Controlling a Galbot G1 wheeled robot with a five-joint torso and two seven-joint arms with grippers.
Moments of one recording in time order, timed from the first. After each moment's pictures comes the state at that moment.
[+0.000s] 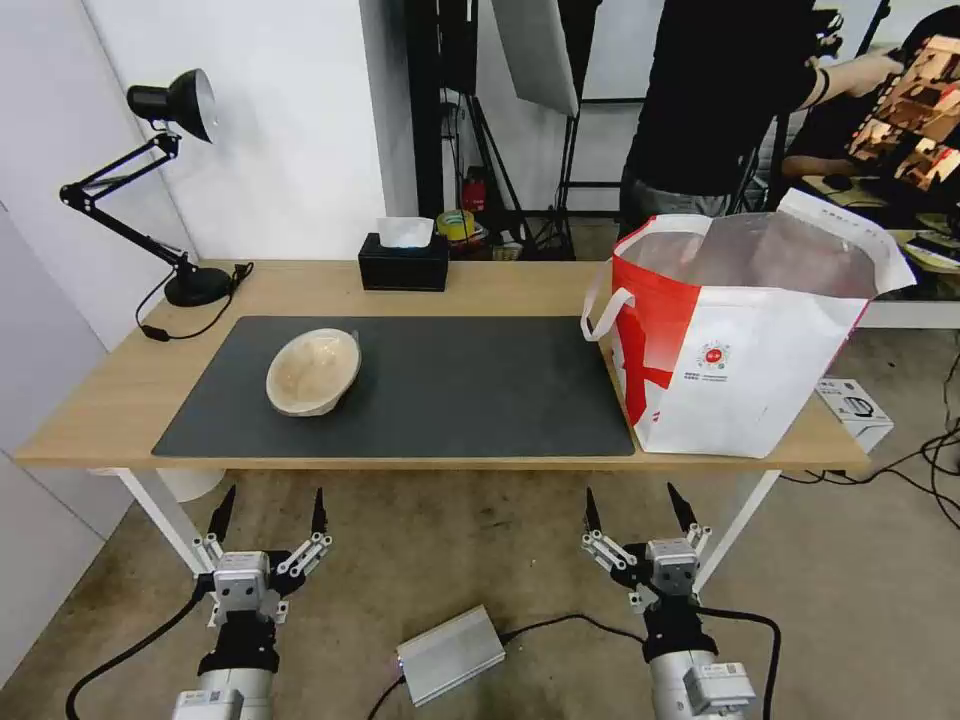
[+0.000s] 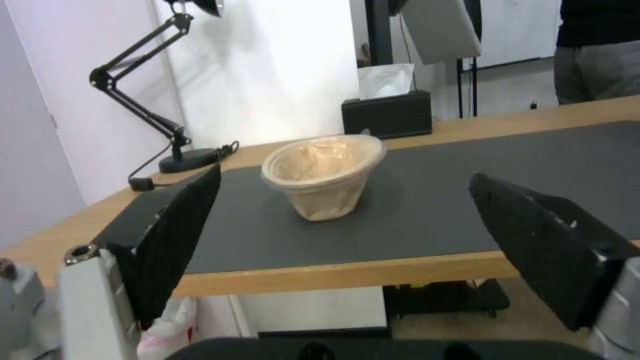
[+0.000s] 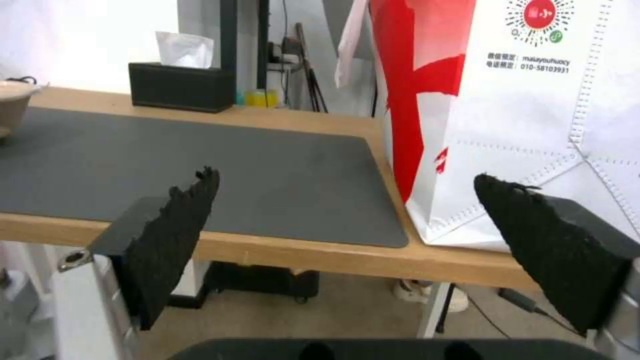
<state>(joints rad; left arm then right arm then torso) 1.86 -1.59 -0.64 -2.24 0.10 -0.26 -0.01 -1.75 1.21 0.23 2.23 -0.03 0.12 0.42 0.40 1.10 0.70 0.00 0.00</state>
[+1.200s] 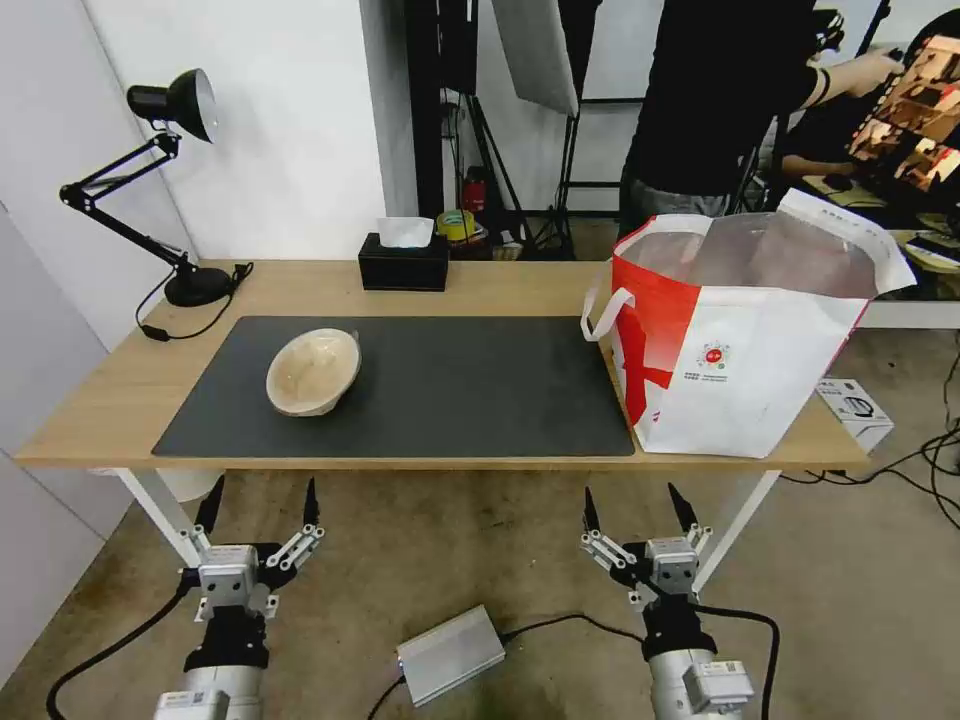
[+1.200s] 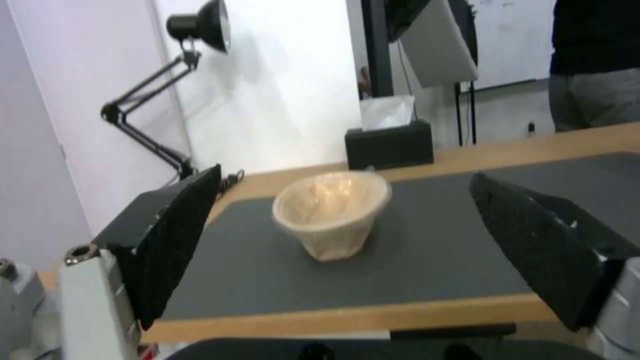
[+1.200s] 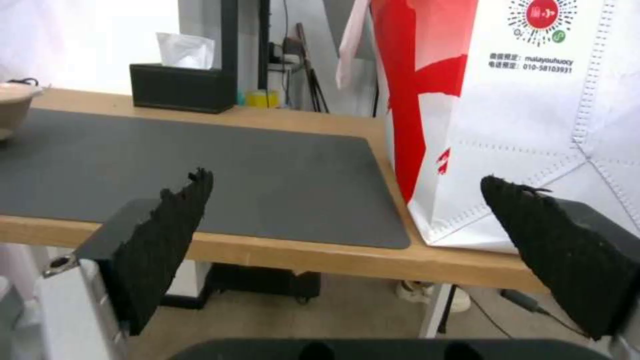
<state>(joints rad) 1.89 -1.56 -0.67 -2.33 0.07 -0.26 0.00 -1.75 1.20 0.23 2.23 -0.02 0.12 0.43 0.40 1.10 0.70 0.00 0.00</state>
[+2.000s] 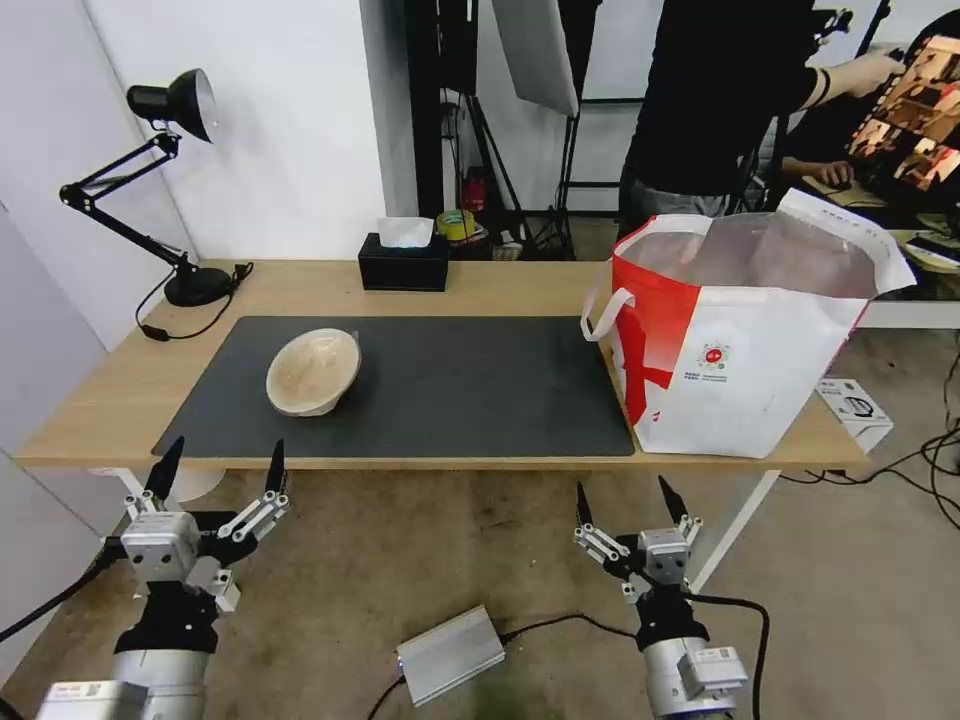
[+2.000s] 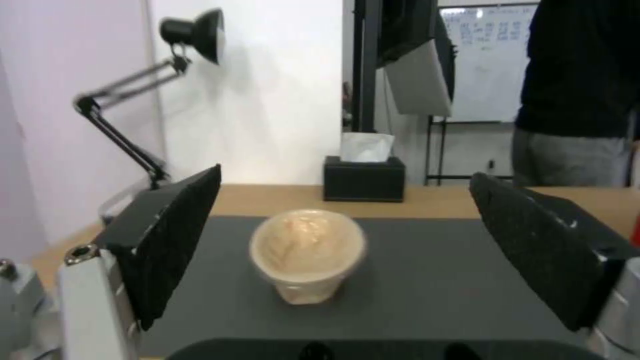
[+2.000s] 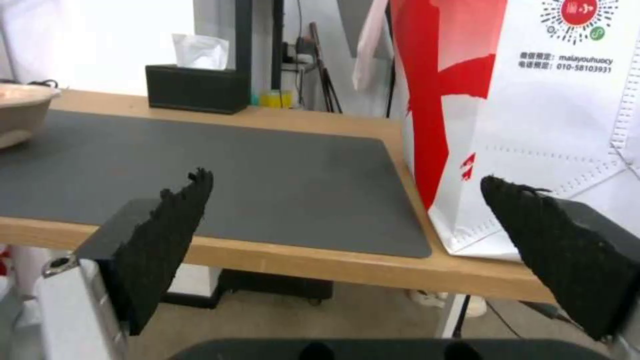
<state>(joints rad) 1.90 -1.44 -0.71 -2.48 -0.24 -0.10 0.00 -1.70 1.16 0.20 2.22 0.03 0.10 0.42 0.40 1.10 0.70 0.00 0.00</state>
